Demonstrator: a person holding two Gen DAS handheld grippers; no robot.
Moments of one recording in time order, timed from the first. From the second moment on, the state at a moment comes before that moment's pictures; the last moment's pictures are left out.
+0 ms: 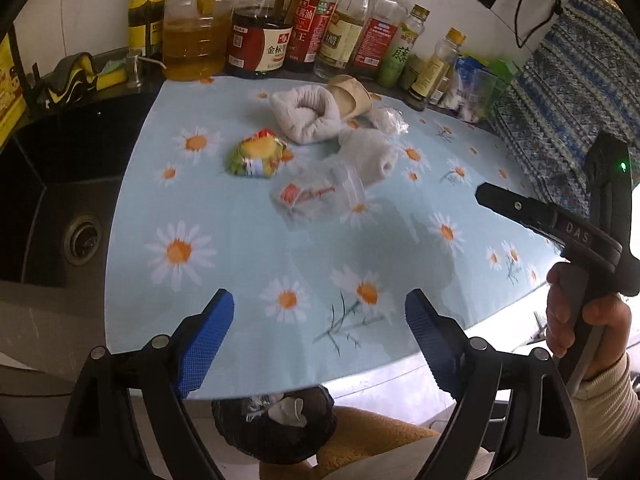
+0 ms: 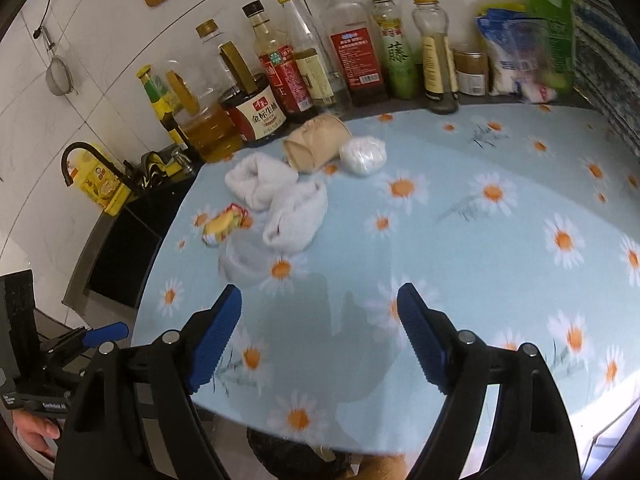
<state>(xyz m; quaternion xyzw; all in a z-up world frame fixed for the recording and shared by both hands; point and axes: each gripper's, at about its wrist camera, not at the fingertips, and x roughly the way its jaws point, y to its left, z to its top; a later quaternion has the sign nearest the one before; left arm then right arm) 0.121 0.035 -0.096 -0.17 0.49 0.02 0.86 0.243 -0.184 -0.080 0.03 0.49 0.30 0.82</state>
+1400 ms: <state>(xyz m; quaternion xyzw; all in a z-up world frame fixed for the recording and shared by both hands) 0.202 0.034 -0.120 -0.23 0.51 0.08 0.83 0.348 -0.125 -0.129 0.05 0.54 0.40 0.74</state>
